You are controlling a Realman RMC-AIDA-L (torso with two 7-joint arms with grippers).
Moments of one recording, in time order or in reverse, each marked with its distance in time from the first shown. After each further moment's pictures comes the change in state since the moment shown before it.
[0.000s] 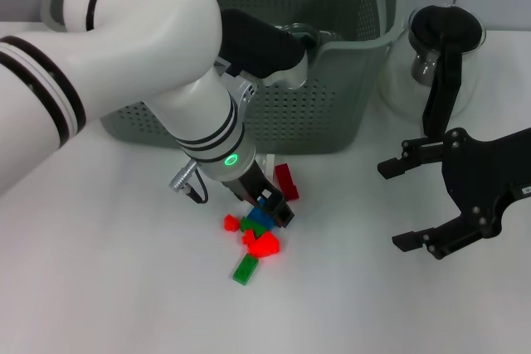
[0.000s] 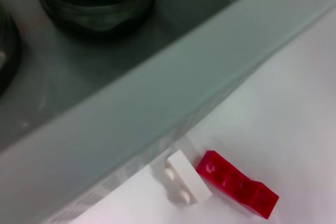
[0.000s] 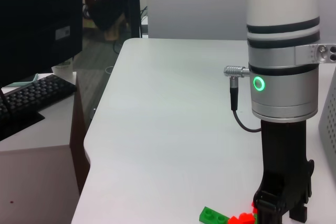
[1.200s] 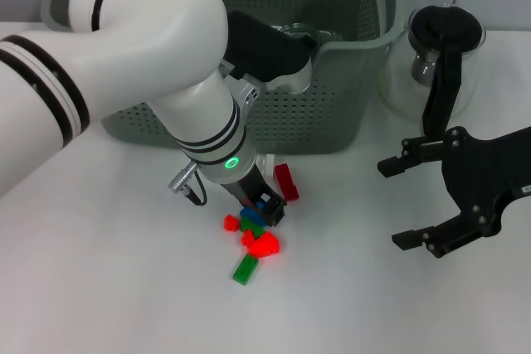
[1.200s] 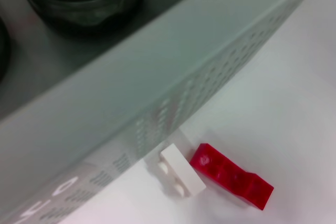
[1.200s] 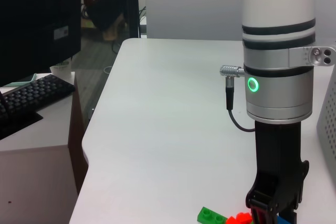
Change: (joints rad) left arm -0.004 0.000 0.017 0.007 0.004 0.021 0.002; right arm 0.000 0.000 0.002 -0.001 0.000 0.003 -0.001
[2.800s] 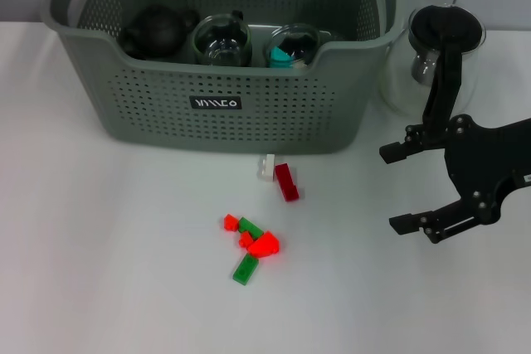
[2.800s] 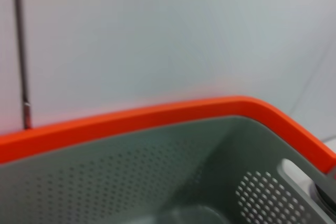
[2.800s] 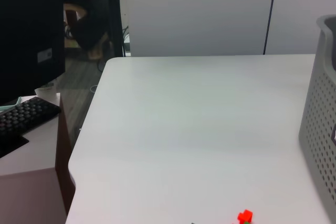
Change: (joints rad) left arm 0.033 0.104 -0.742 0.336 -0.152 0.054 0.345; right arm 0.000 0.013 0.068 0.005 0.000 -0.010 0.029
